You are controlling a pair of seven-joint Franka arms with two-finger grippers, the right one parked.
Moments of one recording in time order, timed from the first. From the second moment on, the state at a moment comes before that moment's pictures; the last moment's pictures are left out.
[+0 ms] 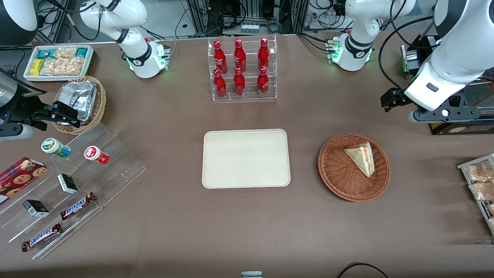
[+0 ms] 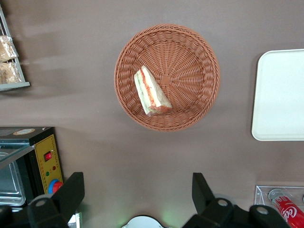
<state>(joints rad) -0.01 0.03 -0.21 -1.55 0.10 1.46 -0.19</state>
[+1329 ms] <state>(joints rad) -0.01 -0.04 -0.15 -2.16 0.10 2.12 -0.60</state>
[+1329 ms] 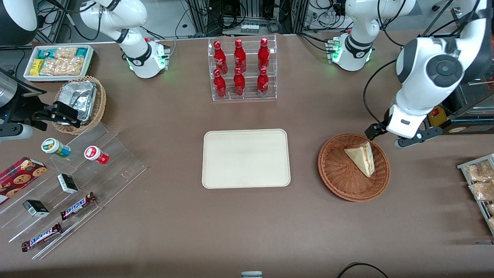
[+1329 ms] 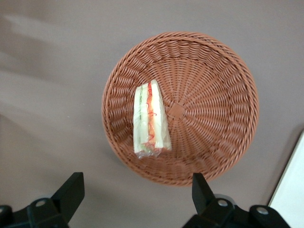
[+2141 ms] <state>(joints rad) -0.01 0.12 -0.15 -2.21 0.10 2.23 -0.73</state>
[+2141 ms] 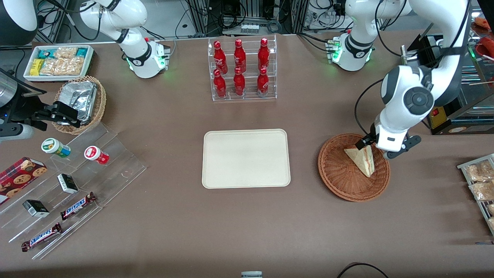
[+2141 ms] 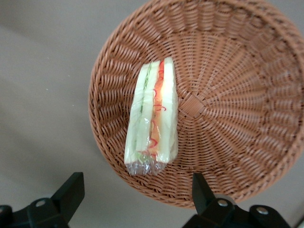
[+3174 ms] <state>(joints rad) 0.00 0.21 -0.12 -2.24 0.10 2.37 -0.73</state>
